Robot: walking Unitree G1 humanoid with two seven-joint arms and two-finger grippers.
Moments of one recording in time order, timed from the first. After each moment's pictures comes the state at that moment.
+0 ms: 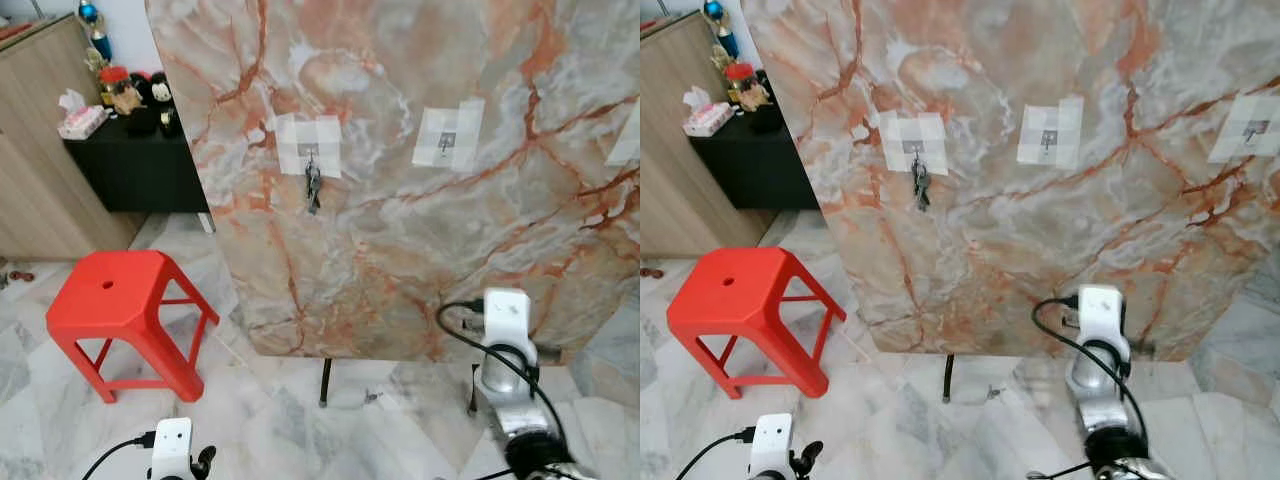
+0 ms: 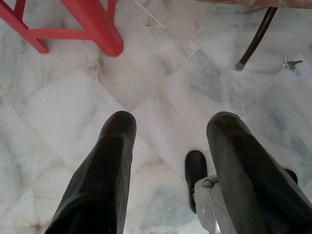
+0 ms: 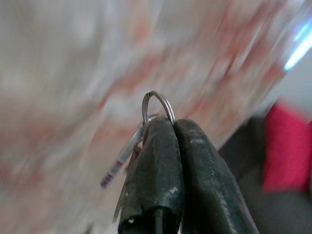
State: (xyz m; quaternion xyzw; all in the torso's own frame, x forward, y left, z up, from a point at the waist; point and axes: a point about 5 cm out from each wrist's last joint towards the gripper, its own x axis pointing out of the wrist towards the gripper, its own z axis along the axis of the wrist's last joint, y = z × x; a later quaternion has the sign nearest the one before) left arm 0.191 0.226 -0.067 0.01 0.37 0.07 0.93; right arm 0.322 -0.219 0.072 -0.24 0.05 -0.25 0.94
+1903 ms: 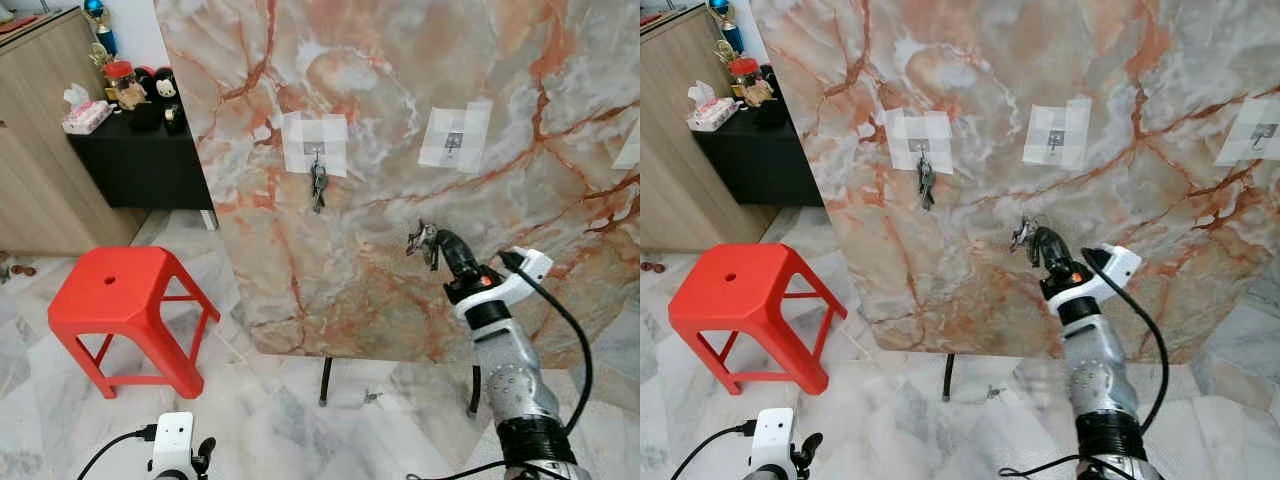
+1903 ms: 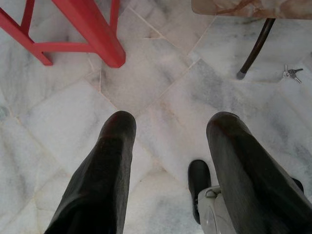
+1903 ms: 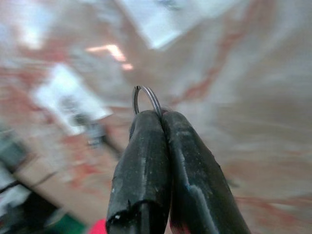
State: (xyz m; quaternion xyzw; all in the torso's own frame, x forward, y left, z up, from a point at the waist) left arm 0.197 0.224 -0.063 0.02 0.35 0.07 0.93; right arm 0.322 -0.178 0.116 0.37 -0.07 0.18 0.91
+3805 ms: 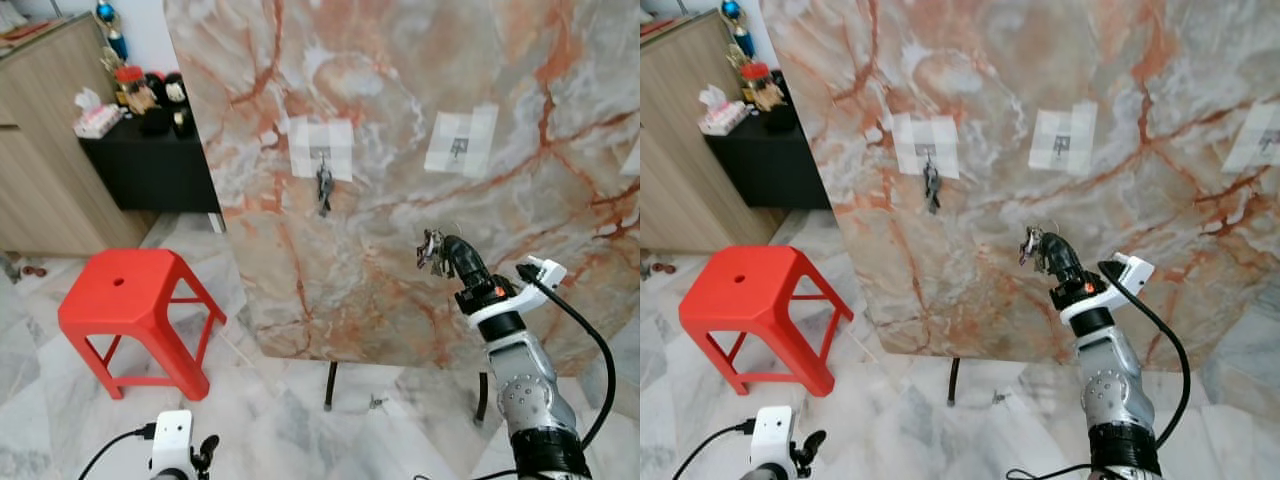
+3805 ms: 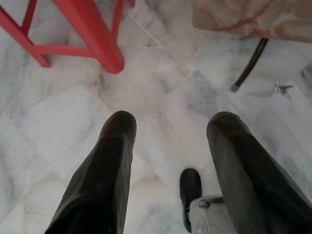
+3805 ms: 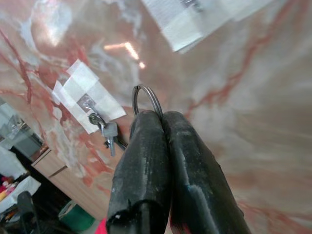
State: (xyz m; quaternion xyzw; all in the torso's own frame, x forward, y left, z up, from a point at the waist) left arm 0.199 0.226 -0.061 0.00 0.34 0.06 0.94; right arm 0.319 -0.191 0.109 0.36 -0.07 0.17 0.92
